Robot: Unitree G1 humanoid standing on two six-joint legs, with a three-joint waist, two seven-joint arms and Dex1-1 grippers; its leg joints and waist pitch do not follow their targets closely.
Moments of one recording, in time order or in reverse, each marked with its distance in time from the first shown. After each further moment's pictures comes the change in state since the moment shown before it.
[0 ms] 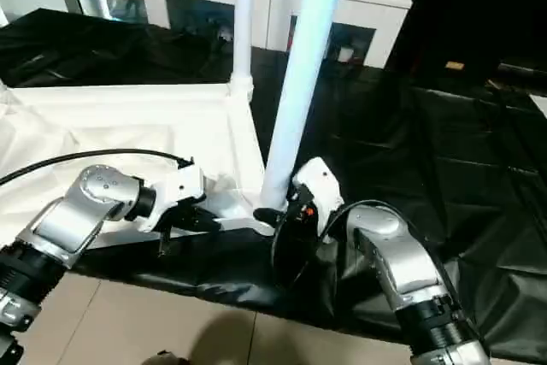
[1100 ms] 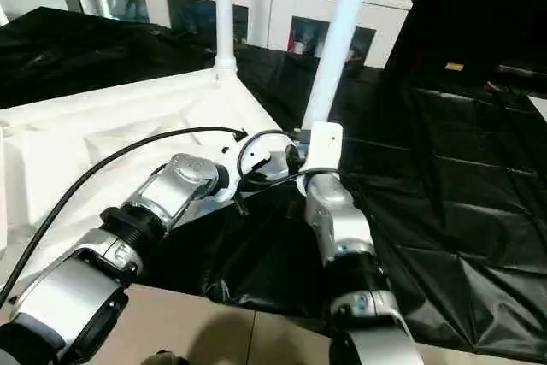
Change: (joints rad) left arm -0.306 -0.415 0.042 0.579 0.088 -0.043 0.507; right arm -0.222 0.404 -0.268 0.327 -0.084 -0.011 -0.880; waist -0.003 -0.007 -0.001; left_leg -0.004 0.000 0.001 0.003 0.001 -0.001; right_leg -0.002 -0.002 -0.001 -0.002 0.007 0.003
